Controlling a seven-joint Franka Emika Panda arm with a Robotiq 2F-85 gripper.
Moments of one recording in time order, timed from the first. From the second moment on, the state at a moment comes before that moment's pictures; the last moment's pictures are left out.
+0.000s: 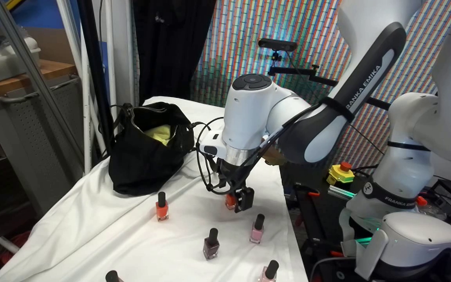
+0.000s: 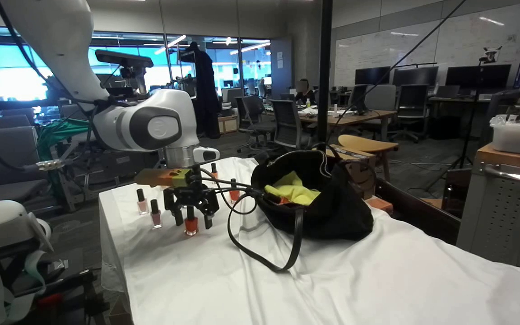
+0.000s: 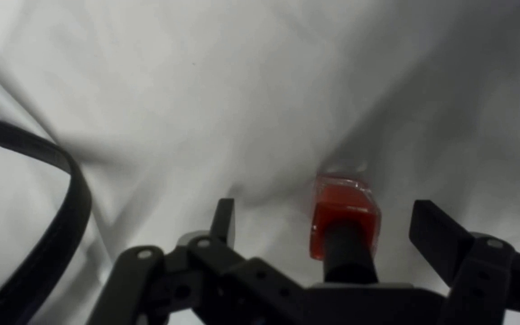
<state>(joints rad) 0.11 0.20 0.09 -2.46 -0.28 2.62 -0.21</state>
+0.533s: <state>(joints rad) 0.11 0.20 0.09 -2.46 -0.30 2.62 -0.21</state>
